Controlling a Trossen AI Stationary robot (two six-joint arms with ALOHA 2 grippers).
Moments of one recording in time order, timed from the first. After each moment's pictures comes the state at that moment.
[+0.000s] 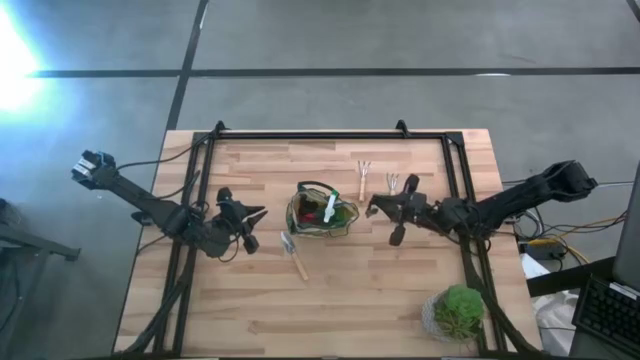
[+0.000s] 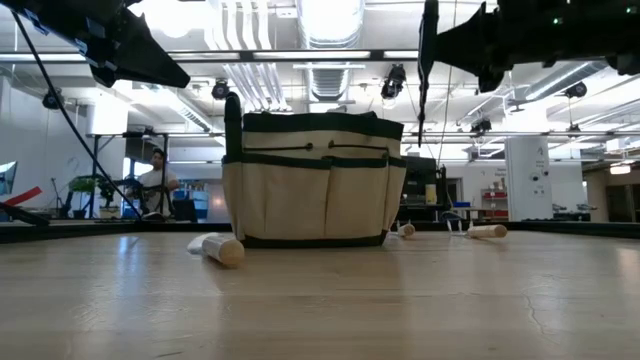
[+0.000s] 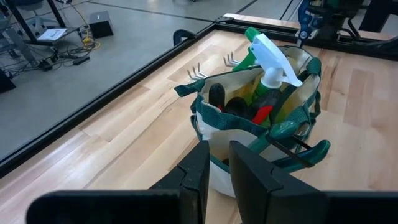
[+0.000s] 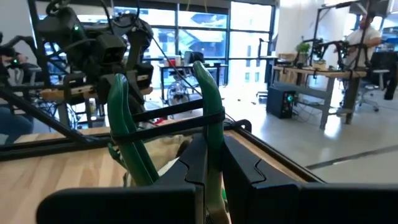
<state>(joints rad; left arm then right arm) -0.50 0.91 0.62 -0.37 -0.96 -0.59 0.22 1.09 0.29 0.91 0.55 -0.02</state>
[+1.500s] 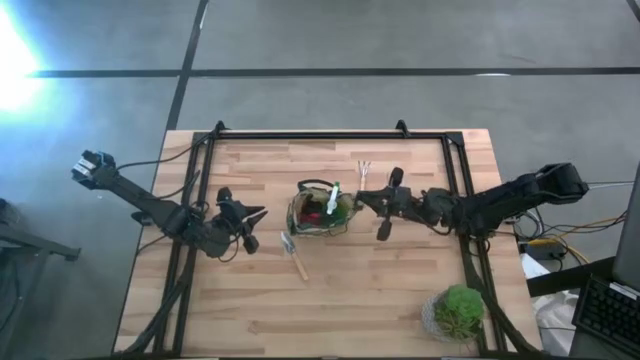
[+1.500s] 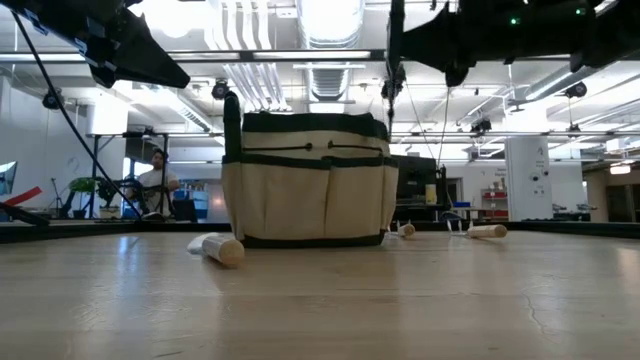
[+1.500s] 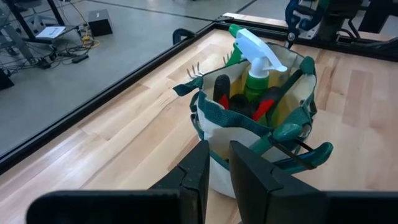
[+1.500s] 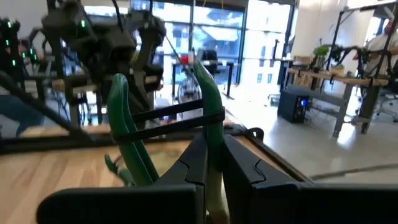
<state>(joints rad) -0.50 0.91 0.62 -0.38 -0.96 -0.60 0.10 1.21 0.42 0.88 0.37 -0.05</state>
